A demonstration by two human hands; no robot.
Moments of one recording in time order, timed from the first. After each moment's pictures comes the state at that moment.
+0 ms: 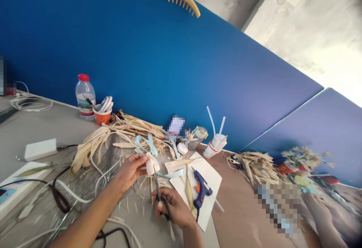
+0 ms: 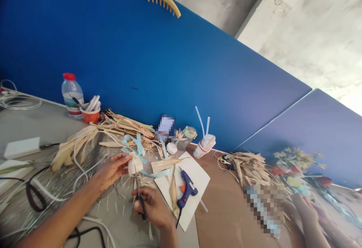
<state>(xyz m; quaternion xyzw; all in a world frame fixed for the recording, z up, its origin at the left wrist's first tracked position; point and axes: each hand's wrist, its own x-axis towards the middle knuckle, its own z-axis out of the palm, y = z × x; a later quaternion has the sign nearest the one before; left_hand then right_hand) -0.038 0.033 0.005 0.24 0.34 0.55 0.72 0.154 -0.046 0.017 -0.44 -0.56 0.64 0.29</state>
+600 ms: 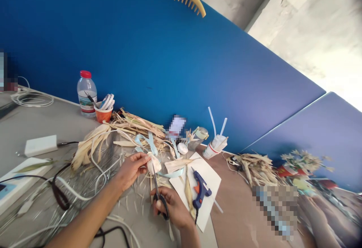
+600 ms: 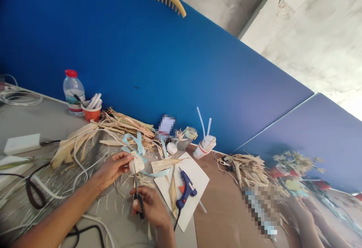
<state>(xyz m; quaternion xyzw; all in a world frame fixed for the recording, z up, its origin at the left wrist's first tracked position) -0.033 0.029 0.011 0.29 0.36 0.55 0.69 0.149 -0.045 0.013 -0.42 -0.55 0.66 0.30</state>
